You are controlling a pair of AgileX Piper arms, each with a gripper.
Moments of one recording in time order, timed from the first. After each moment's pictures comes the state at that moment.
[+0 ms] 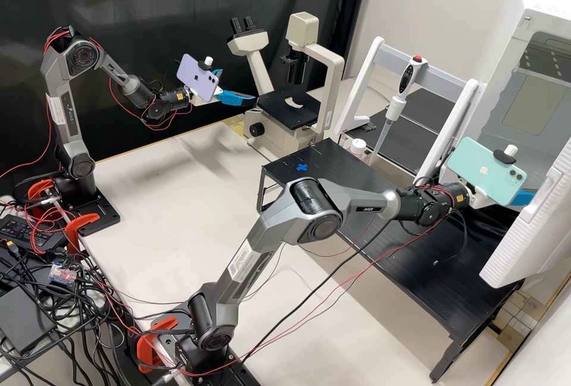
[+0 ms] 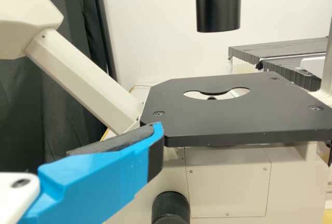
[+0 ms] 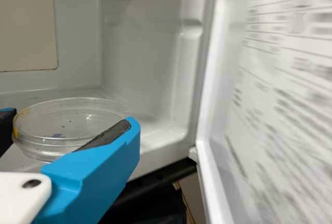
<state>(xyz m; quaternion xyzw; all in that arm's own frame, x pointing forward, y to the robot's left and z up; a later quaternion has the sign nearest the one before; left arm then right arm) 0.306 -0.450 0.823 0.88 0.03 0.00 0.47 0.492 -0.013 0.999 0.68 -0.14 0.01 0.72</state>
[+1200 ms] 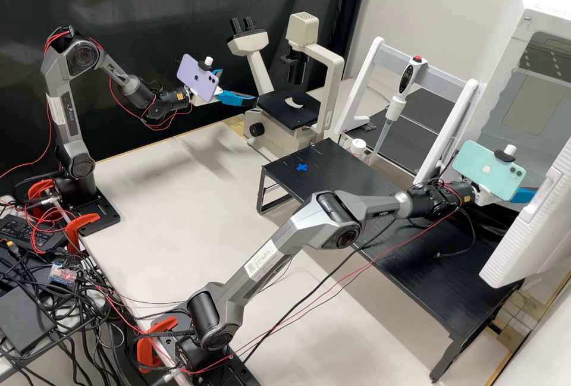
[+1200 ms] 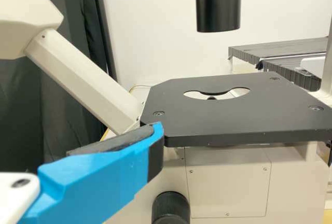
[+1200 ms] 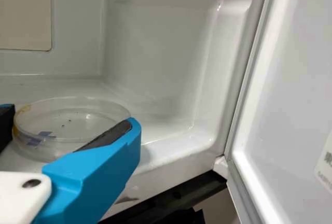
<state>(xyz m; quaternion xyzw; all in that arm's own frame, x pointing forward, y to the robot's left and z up) 0.306 -0.450 0.823 0.88 0.03 0.00 0.47 0.547 -0.035 0.973 0.66 -0.15 -0.02 0.73</state>
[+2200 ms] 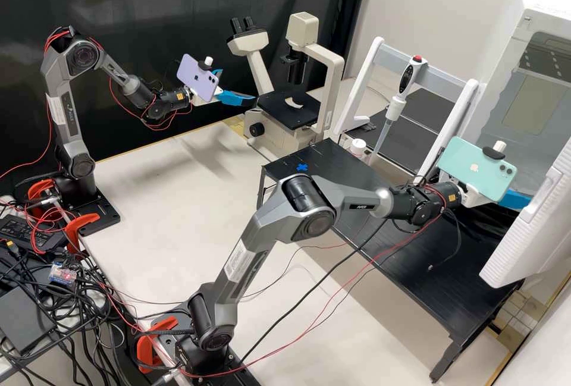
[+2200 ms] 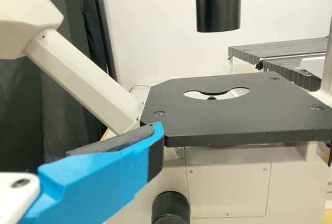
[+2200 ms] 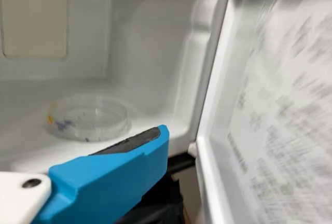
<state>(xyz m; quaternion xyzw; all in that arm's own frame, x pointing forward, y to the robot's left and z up) 0.306 -0.450 0.823 0.88 0.03 0.00 0.47 0.447 0.005 0.998 0.65 -0.14 0.02 0.75</state>
